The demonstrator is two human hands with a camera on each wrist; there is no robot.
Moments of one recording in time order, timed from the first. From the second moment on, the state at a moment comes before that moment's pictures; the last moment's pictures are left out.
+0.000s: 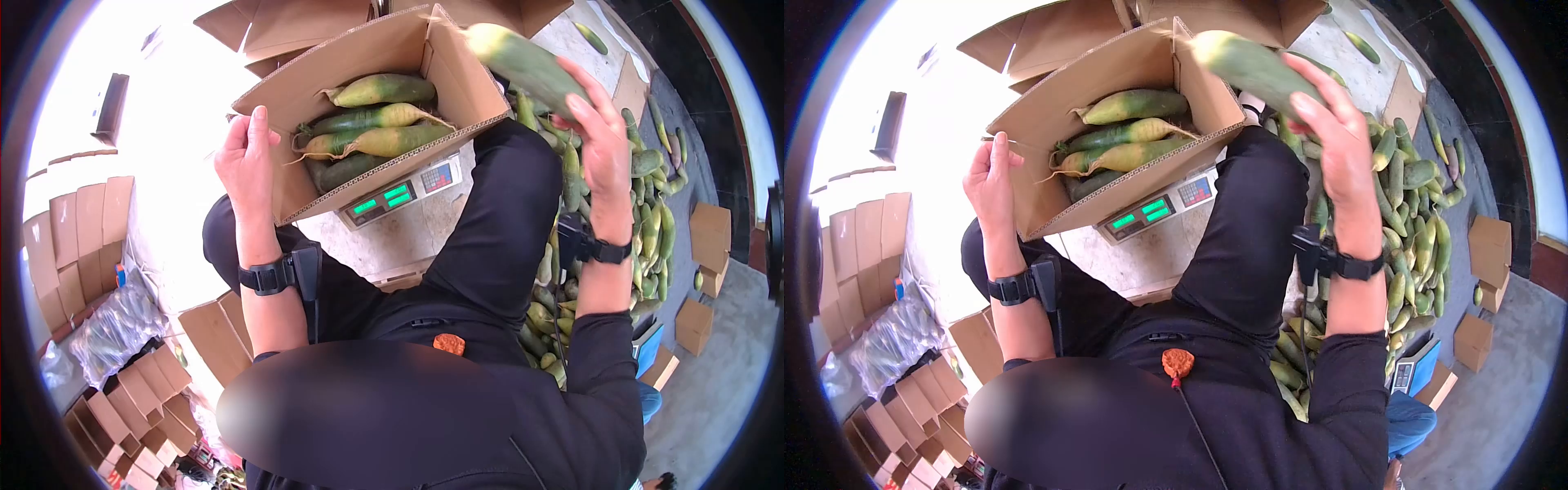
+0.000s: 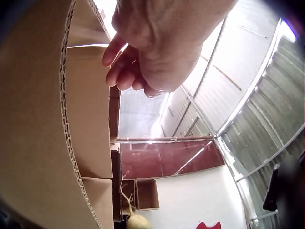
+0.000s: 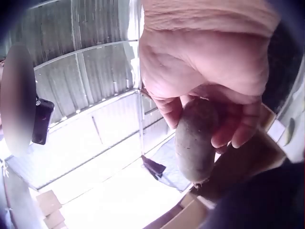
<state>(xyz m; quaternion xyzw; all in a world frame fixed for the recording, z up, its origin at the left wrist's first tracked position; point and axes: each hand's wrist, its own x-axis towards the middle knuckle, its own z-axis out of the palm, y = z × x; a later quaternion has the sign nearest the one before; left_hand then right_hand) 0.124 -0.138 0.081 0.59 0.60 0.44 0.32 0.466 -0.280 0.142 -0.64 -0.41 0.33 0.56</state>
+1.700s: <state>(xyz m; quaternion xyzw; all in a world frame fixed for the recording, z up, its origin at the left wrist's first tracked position) 0.138 -0.143 0.082 0.61 0.60 0.42 0.31 0.445 -0.229 0.072 -0.63 -0.42 0.29 0.59</state>
